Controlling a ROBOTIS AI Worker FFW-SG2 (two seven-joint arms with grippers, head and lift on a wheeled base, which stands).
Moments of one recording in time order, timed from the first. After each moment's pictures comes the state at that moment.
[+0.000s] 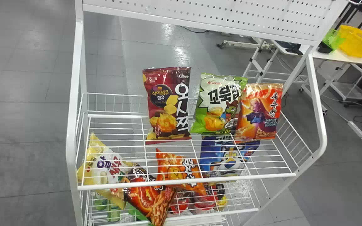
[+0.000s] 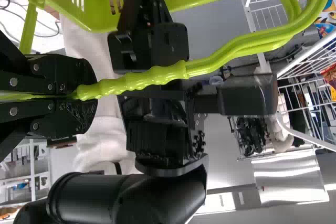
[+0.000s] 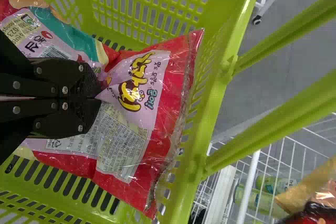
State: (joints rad) left arm 0.62 0.11 -0.19 -2.19 0.54 1.34 -0.82; right arm 0.54 -0.29 0.25 -2.20 -0.17 1.31 0.35
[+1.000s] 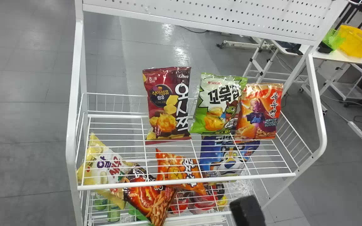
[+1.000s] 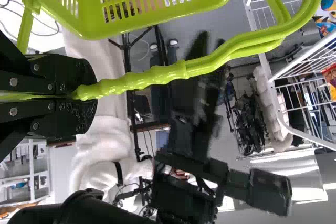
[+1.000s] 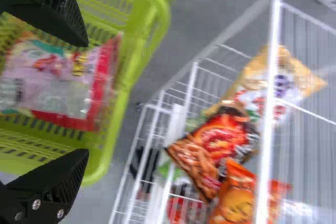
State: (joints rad) left arm 0.64 0.11 -0.19 -2.20 0.54 1.32 -0.81; right arm 0.66 -0.25 -0.15 -2.61 -0.29 1.41 0.33
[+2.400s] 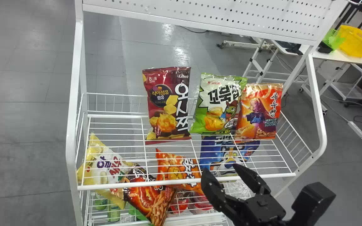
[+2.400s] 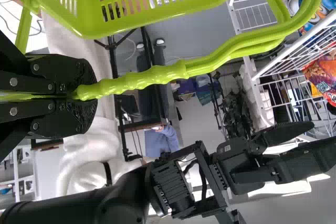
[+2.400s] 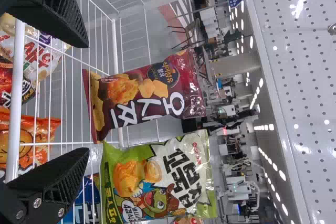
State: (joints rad) left arm 0.64 0.09 -0.18 -2.18 0.53 1.27 -0.83; right arm 0.82 -0.09 -0.17 -2.36 -0.33 0.21 0.23
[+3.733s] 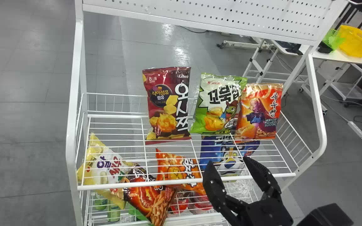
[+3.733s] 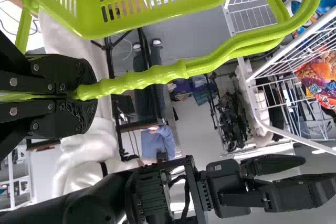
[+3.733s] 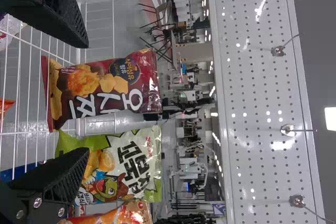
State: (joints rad) left arm 0.63 0.09 -0.15 -2.17 0.54 1.27 -0.84; right arm 0.89 -0.10 -0.08 -2.36 -0.19 -0.07 0.10
